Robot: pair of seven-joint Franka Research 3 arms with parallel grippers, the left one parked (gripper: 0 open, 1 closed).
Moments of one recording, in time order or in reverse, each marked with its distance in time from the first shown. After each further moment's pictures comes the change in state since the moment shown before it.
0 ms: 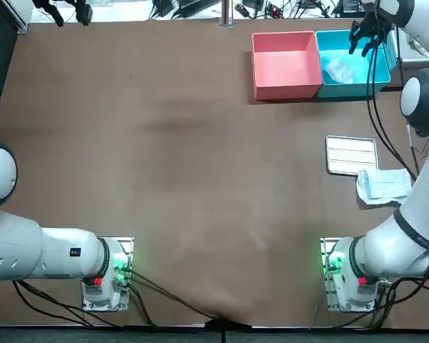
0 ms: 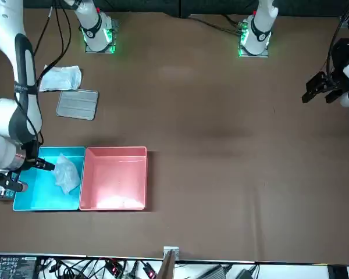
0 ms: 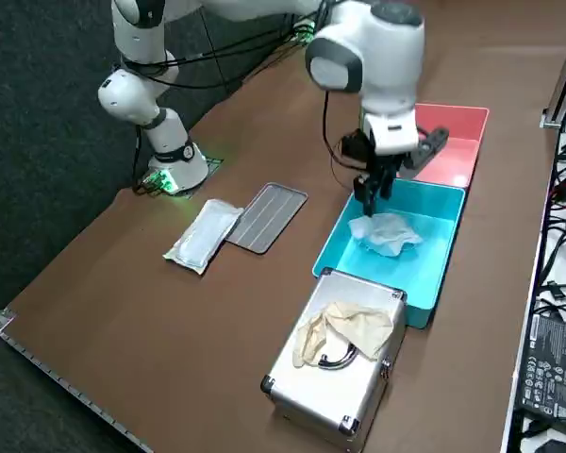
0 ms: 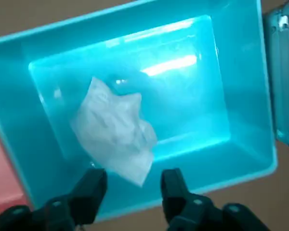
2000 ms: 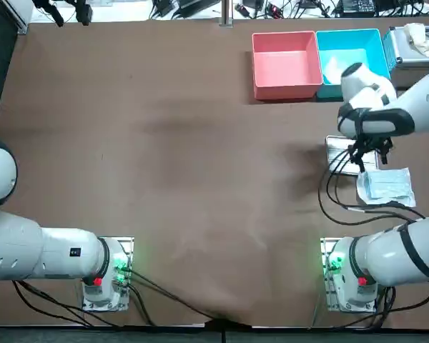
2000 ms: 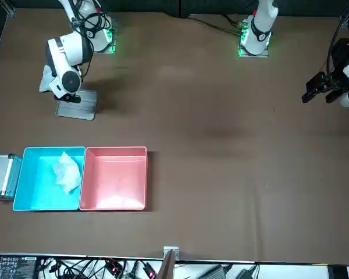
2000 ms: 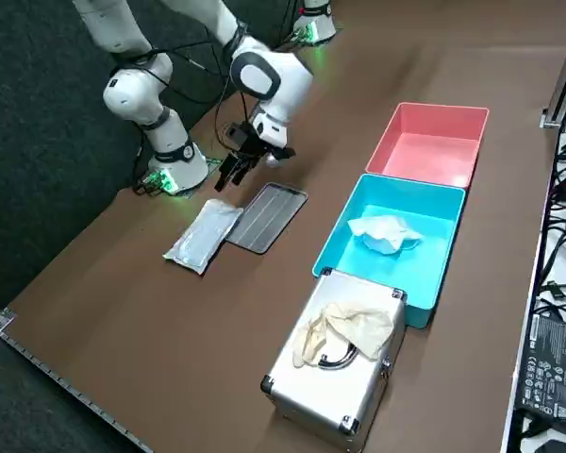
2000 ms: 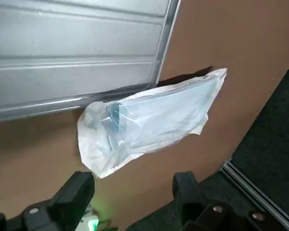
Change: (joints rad) arm 0.247 -0.561 0.004 -1.116 -0.572 -0.085 0.372
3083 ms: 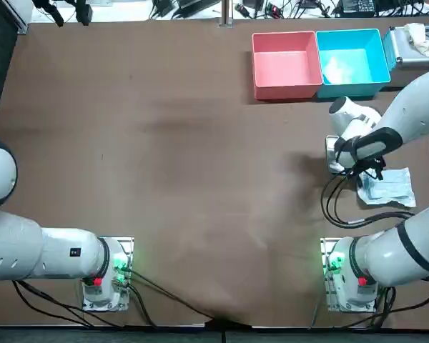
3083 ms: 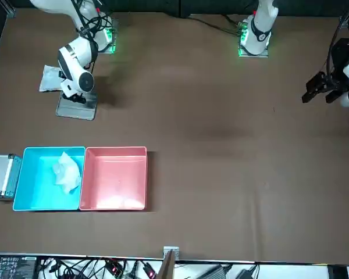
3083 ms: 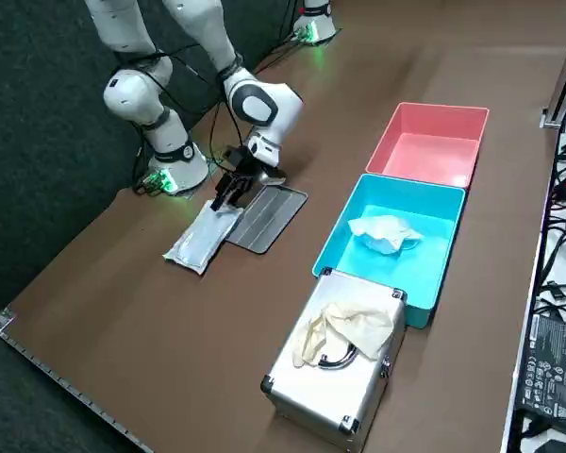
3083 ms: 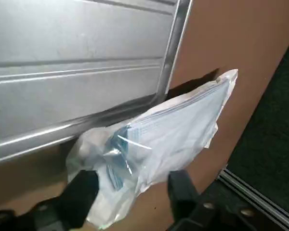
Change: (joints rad) arm 0.006 0.157 0.001 -0.101 -0.190 0.192 0.292
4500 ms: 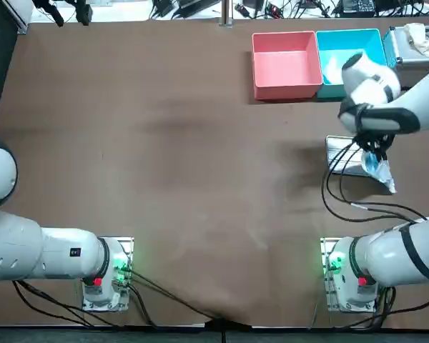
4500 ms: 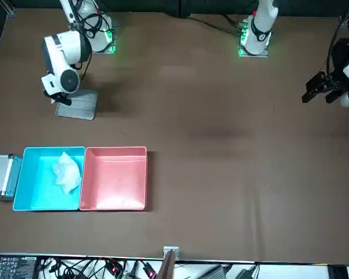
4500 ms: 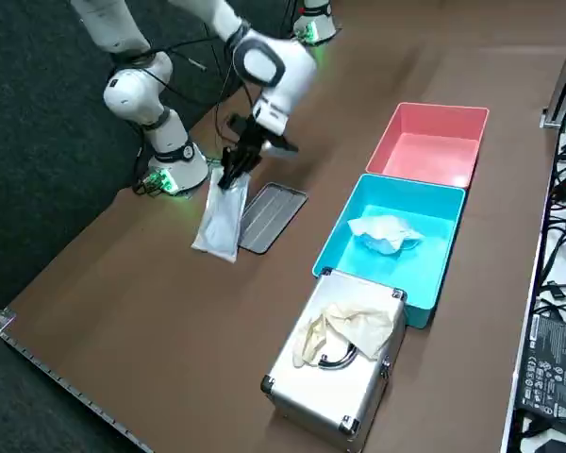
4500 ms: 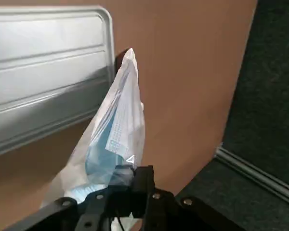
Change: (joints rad) arm 0.002 -0.204 0.002 0.179 0.145 -0.298 -0.088
